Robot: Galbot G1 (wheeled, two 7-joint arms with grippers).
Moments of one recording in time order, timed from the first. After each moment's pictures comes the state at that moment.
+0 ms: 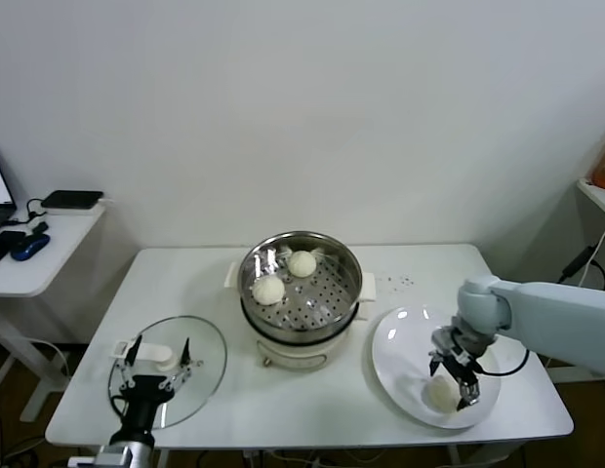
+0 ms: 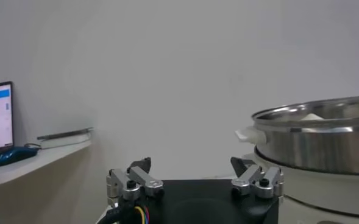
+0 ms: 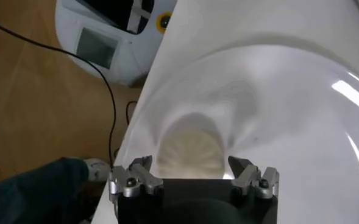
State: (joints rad) left arm 1.65 -1.48 -0.69 -1.98 0.00 -0.19 0.05; right arm 0.39 0.65 -1.56 1.48 0.15 -0.15 -1.05
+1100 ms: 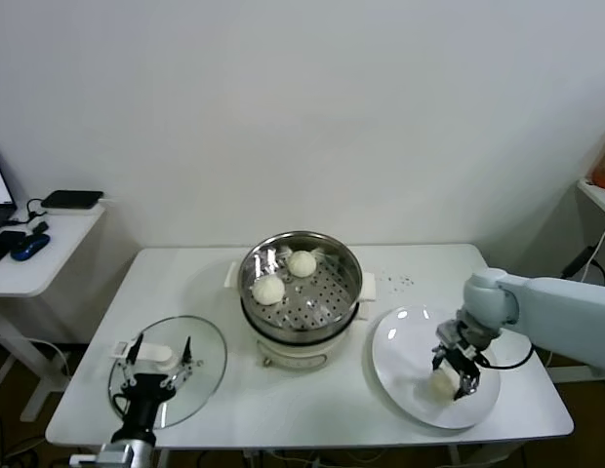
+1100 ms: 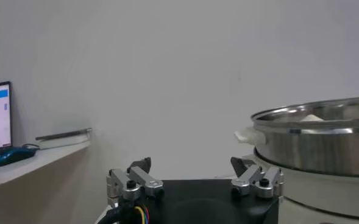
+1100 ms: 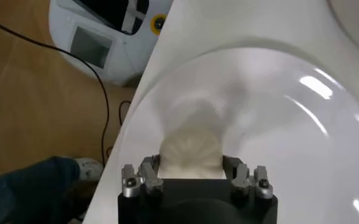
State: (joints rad) left arm 1.65 -1.48 -0.69 -1.98 0.00 -0.19 0.05; right arm 0.45 0.61 -1.53 1.52 0.13 -0.10 -1.07
